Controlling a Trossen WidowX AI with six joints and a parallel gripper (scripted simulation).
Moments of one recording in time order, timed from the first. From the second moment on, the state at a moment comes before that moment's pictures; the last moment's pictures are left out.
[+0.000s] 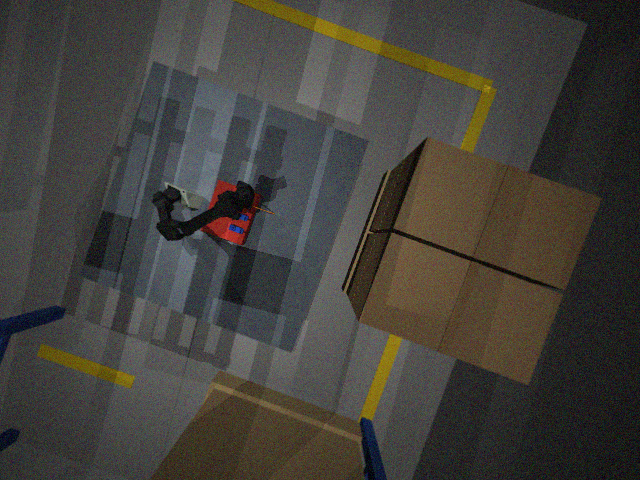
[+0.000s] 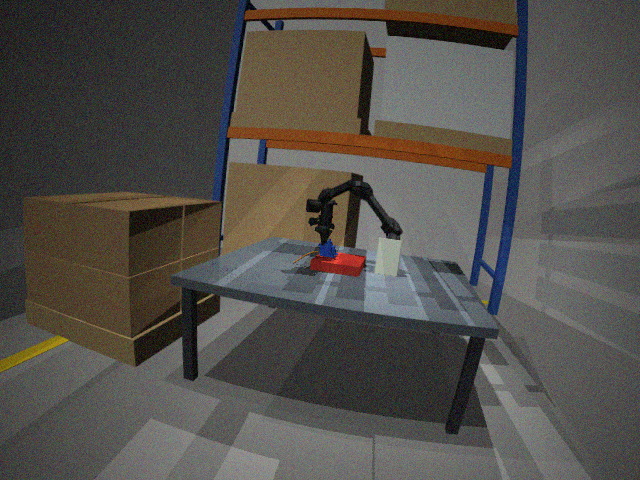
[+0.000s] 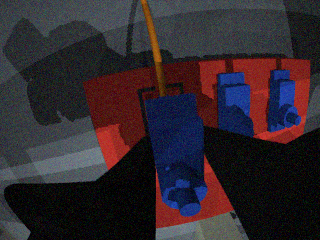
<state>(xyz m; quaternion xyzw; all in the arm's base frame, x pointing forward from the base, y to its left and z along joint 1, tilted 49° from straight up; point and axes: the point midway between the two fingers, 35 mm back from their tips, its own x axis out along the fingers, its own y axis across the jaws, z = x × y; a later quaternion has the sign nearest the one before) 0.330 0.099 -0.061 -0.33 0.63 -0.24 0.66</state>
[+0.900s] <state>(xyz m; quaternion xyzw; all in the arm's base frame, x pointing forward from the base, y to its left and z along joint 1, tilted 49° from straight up) 0.334 0.083 -0.075 -0.33 0.63 -0.24 0.66</state>
